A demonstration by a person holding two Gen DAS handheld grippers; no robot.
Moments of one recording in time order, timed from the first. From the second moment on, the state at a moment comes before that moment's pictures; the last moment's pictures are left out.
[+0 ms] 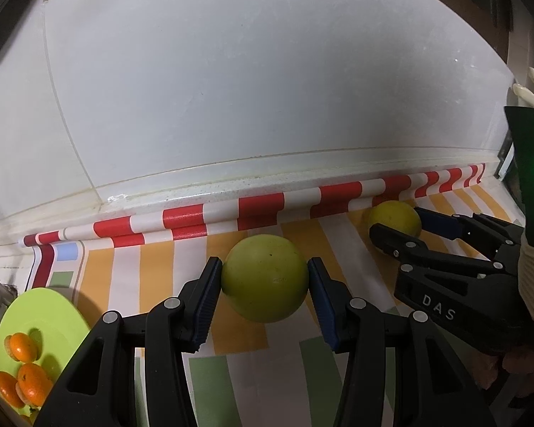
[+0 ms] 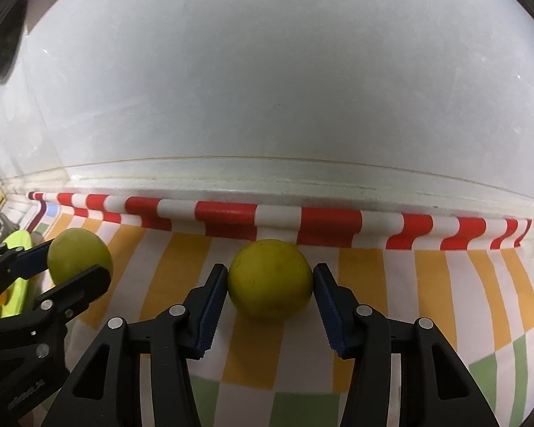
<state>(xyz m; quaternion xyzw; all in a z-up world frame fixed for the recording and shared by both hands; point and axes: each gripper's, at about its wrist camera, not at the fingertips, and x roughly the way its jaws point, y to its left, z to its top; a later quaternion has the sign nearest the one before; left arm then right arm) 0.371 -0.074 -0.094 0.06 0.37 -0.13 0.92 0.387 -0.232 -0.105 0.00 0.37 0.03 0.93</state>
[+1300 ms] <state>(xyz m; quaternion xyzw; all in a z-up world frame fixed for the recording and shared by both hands) 0.219 0.031 -0.026 0.01 0.32 -0.08 0.94 0.226 -0.132 -0.024 -0.01 0.30 0.11 0.95</state>
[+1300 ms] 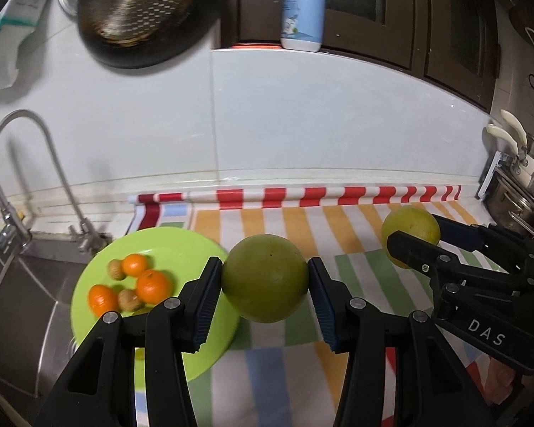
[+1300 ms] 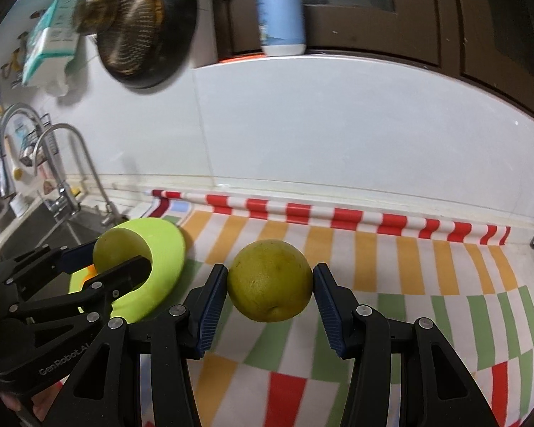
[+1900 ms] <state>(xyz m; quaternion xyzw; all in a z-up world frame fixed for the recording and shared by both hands) 0.204 0.092 -0.047 0.01 0.34 -0.04 0.94 0.238 -0.053 -0.033 -0.06 0.31 0.20 0.93</state>
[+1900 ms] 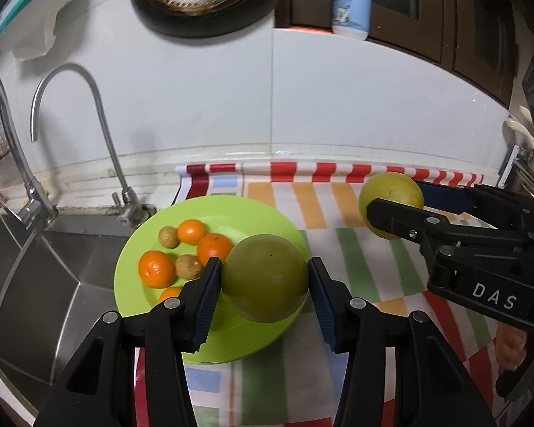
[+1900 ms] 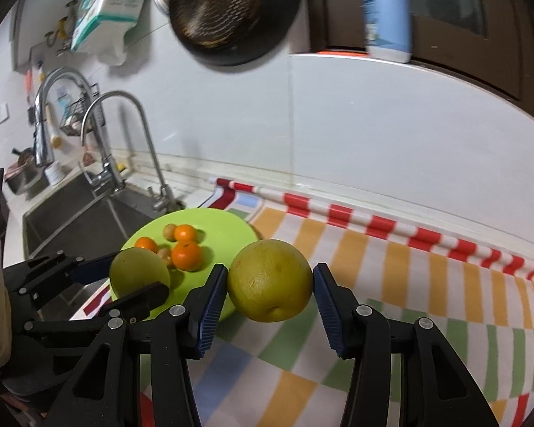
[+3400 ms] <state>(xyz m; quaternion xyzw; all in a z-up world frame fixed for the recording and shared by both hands) 0.174 0.088 -0.042 0.02 0.31 -0.02 0.95 0.222 -0.070 -0.045 -0.06 0.31 0.19 0.93</state>
